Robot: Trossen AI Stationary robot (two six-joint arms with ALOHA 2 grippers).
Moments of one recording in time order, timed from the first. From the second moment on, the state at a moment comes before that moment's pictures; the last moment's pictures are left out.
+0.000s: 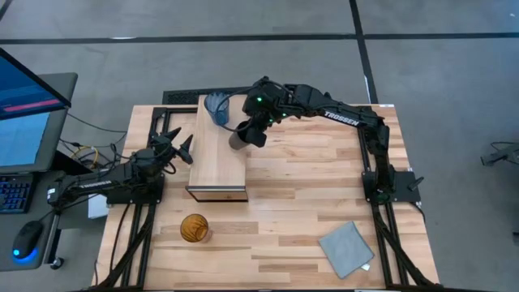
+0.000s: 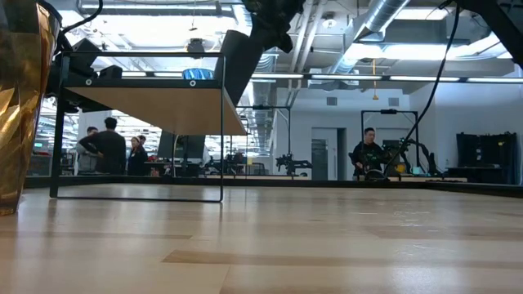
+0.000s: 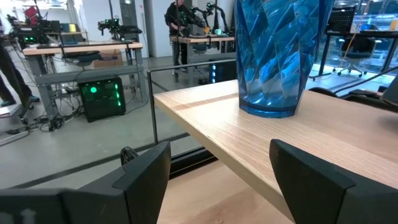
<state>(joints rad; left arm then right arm) 0.26 0.15 0.01 0.09 -0.73 -0.06 -0.26 2.02 2.20 -1.04 -0.03 -0.05</state>
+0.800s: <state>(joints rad) 0.26 0.15 0.01 0.09 -0.73 -0.06 -0.26 2.02 2.20 -0.94 -0.03 -0.05</state>
